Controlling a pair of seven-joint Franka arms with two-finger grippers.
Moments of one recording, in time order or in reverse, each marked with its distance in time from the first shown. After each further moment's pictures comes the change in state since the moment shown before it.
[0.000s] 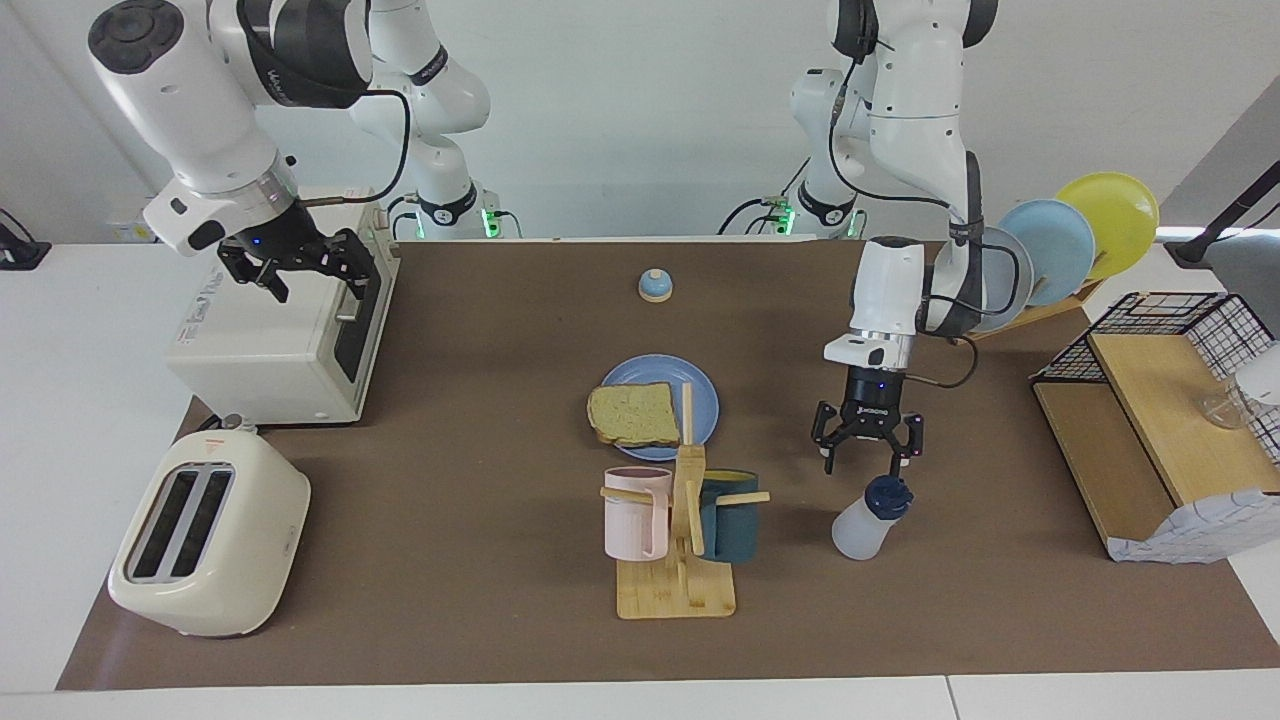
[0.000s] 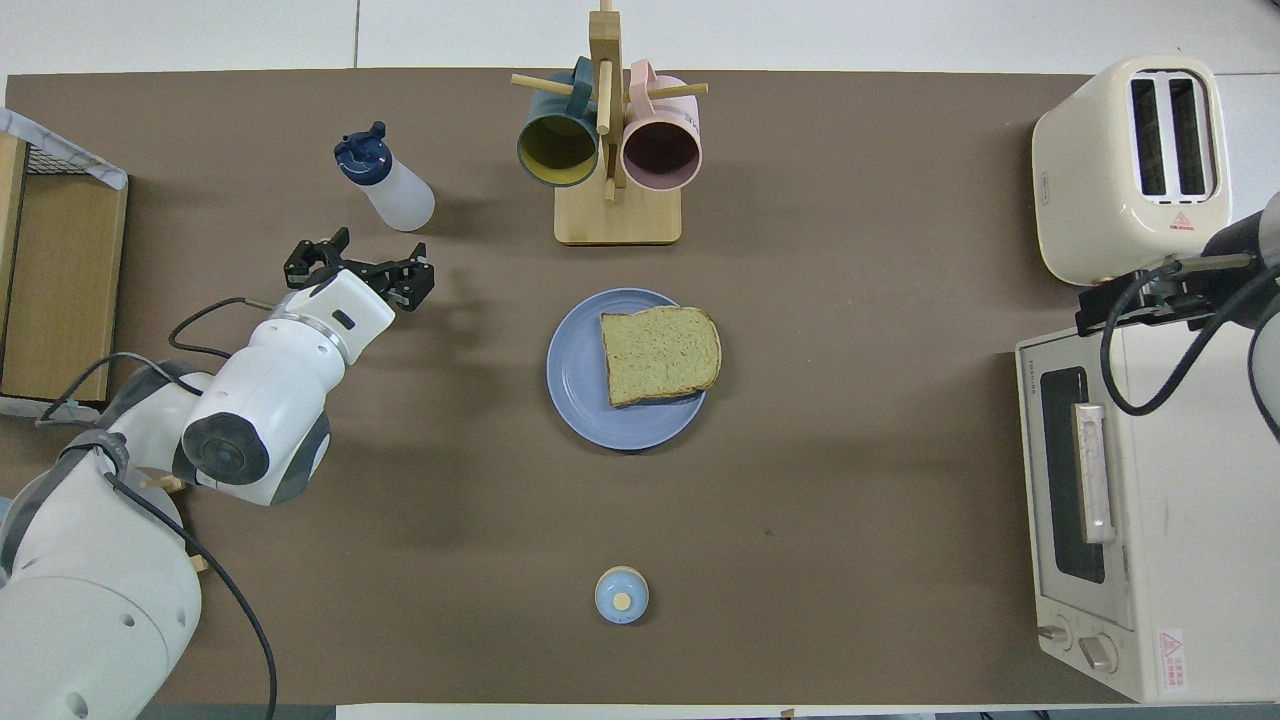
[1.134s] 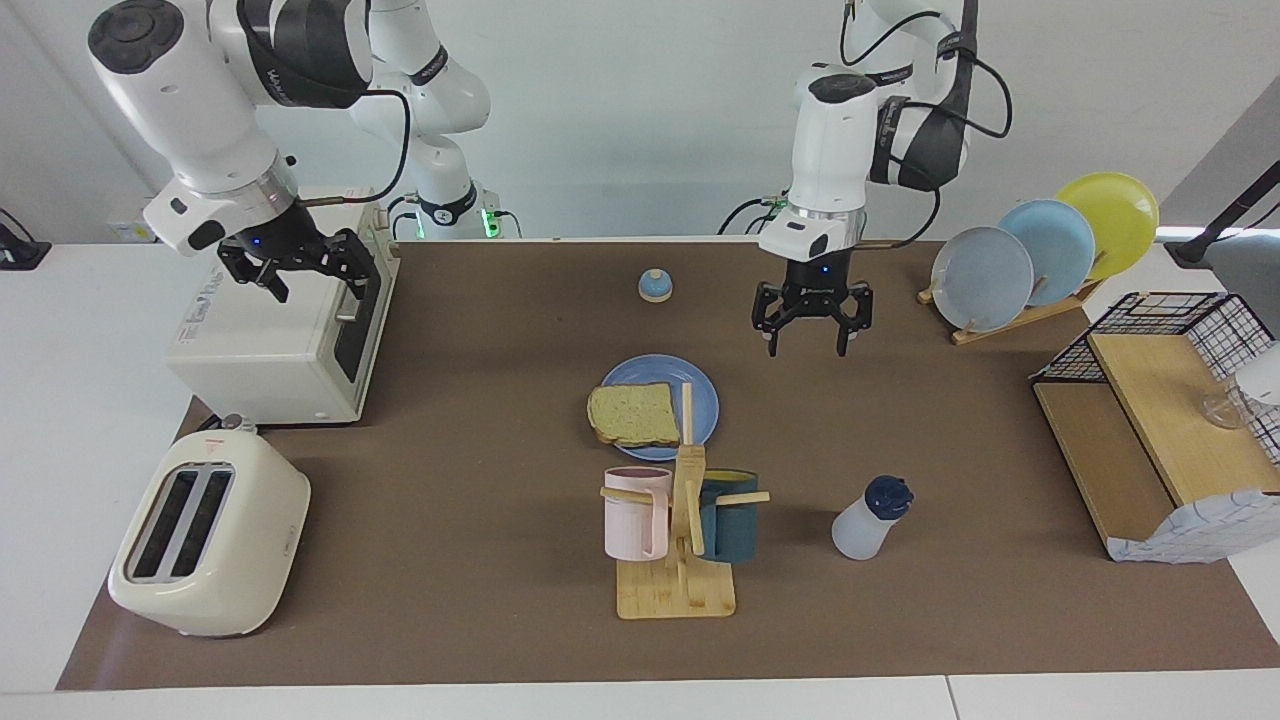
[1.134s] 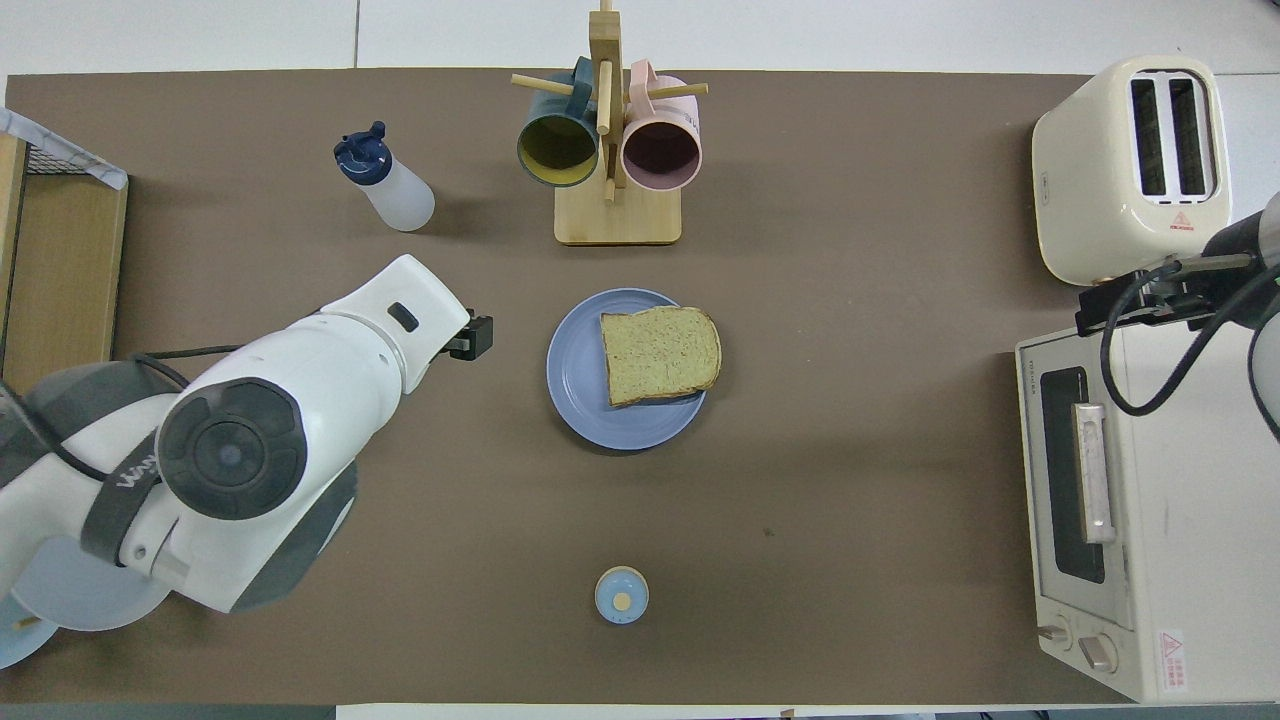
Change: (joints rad) left arm -0.268 -0.466 -0.025 0.256 -0.062 -1.242 -0.205; right arm 0.000 0.000 0.000 0.000 0.000 0.000 0.000
